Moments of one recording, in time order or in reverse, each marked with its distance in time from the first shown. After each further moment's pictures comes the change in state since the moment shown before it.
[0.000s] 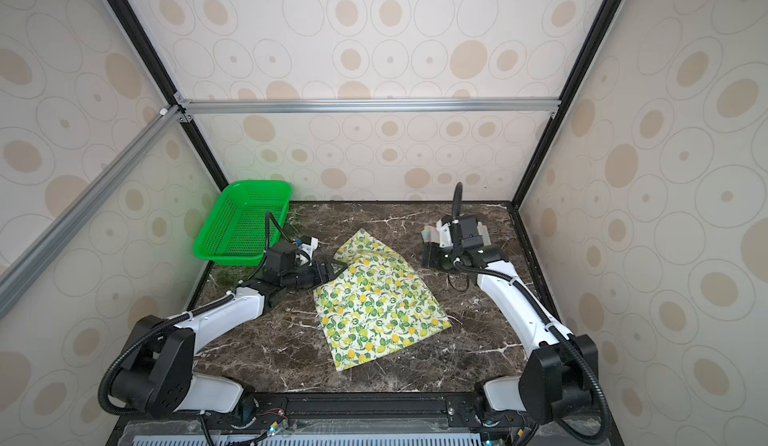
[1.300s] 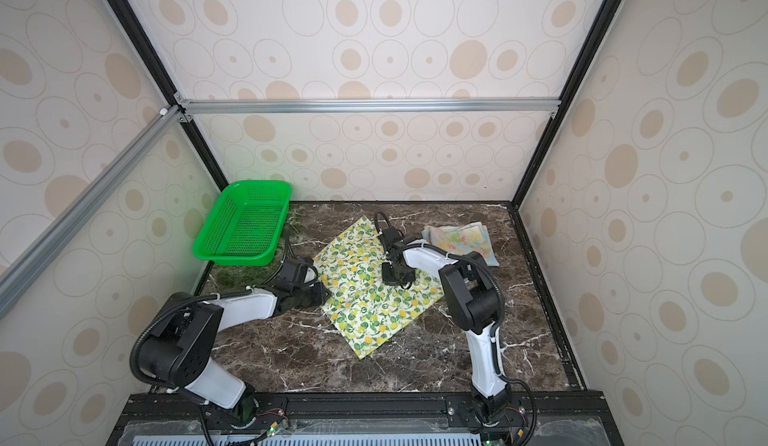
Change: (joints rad) left arm -0.026 0.155 -0.134 -0.063 -0.221 0.157; right arm 0.208 0.740 0.400 -0.085 0.221 0.036
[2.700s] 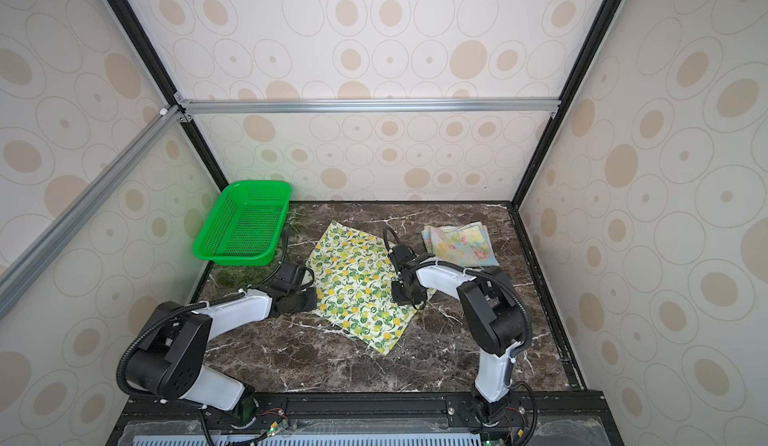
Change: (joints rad) left arm 0.014 -0.064 0.006 -0.184 -0.193 0.074; right arm 0.031 -0.242 -0.349 0.066 -0.008 0.001
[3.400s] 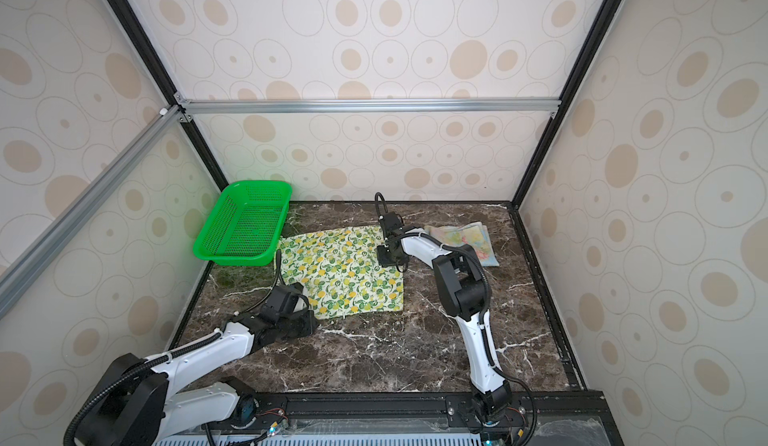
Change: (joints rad) left arm -0.148 -0.303 -0.203 -0.056 0.143 -0.192; right arm -0.075 0.353 0.508 0.009 -0.047 -0.135
